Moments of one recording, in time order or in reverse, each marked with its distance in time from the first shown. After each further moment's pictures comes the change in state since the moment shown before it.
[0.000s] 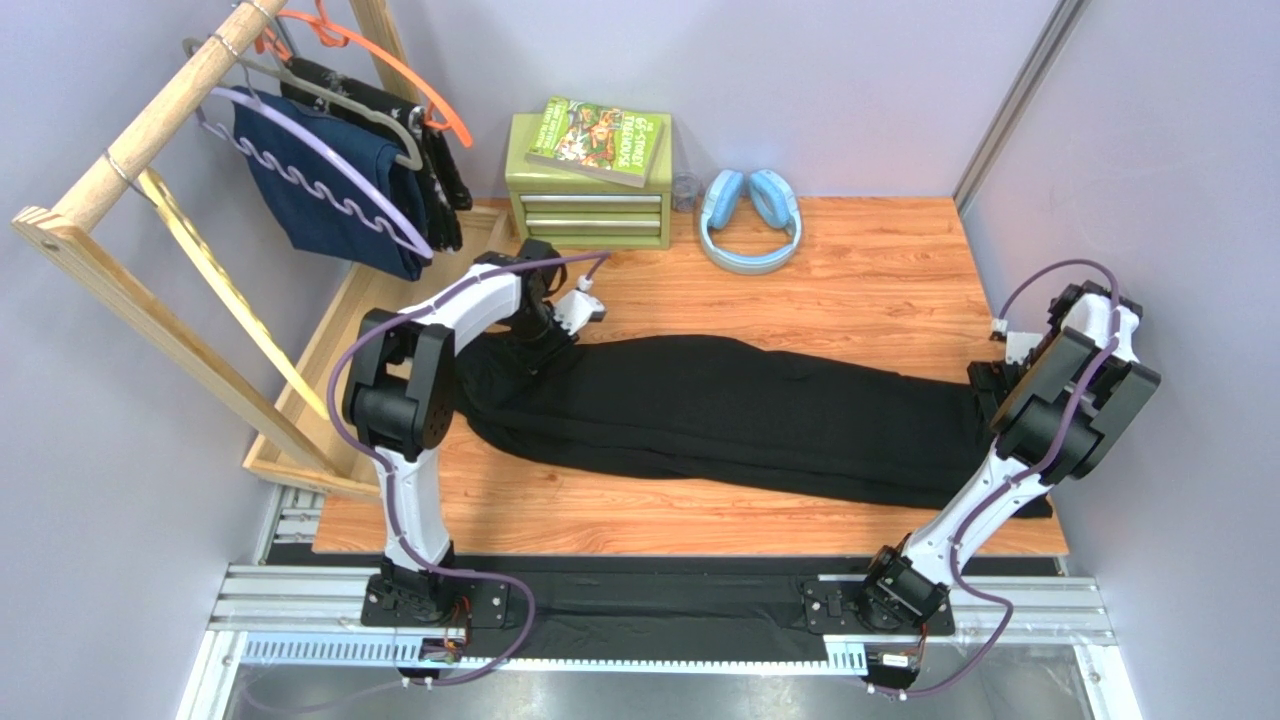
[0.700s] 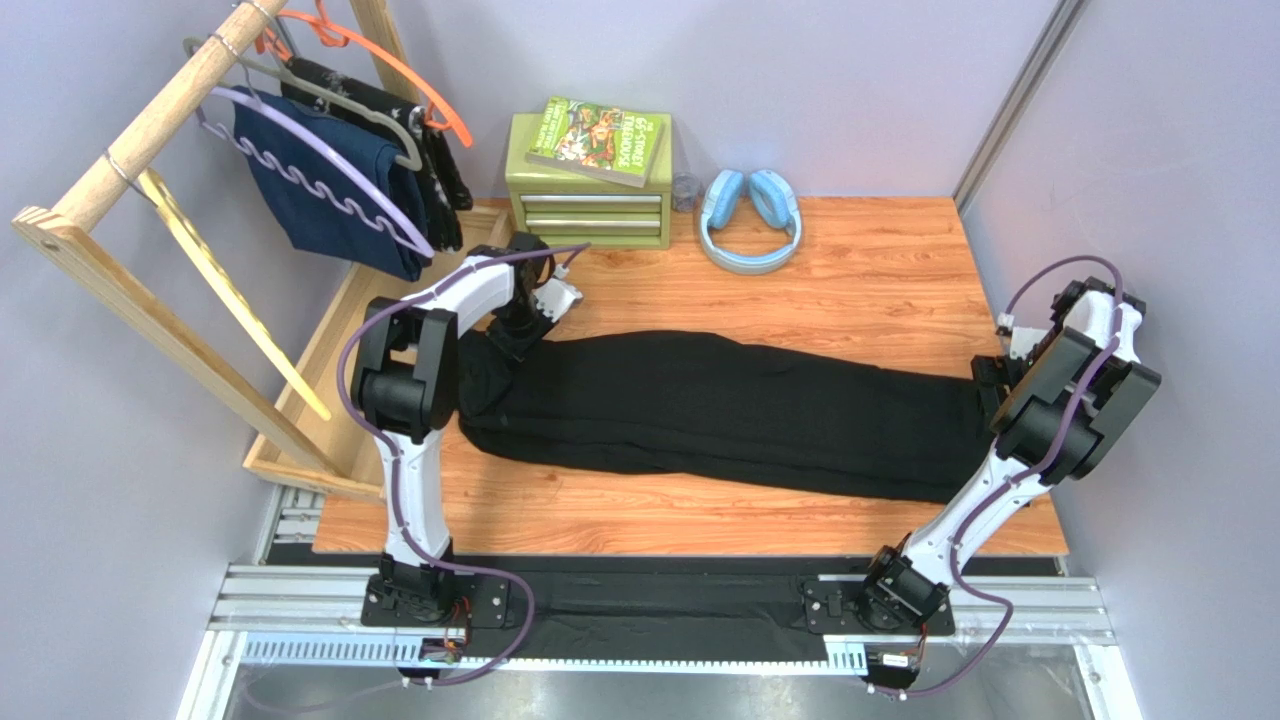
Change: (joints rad) left arm 0.048 0.102 0.081 0.034 -0.178 -0.074; right arm 0.000 0.000 0.025 -0.004 -0.004 0.048
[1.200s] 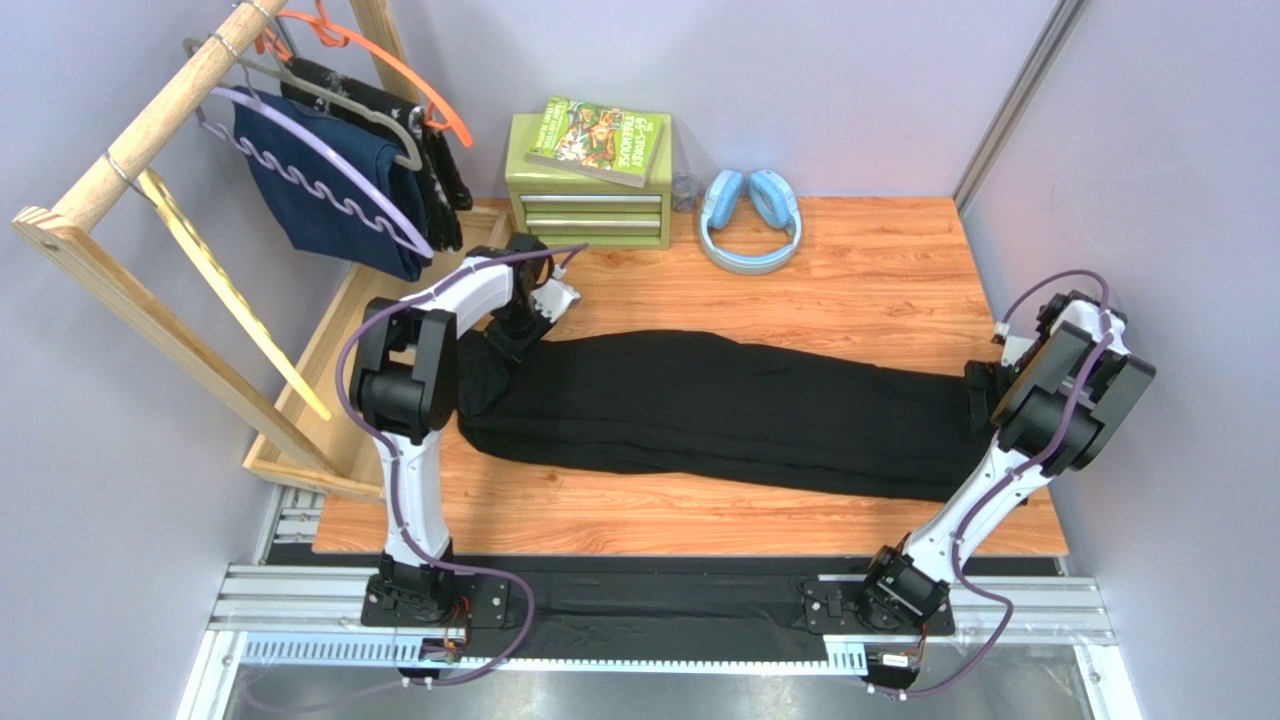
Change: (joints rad) left arm 0.011 -0.007 -0.012 0.005 -0.016 -0.015; right arm 0.007 0.066 -0.044 0.116 -0.008 0.114
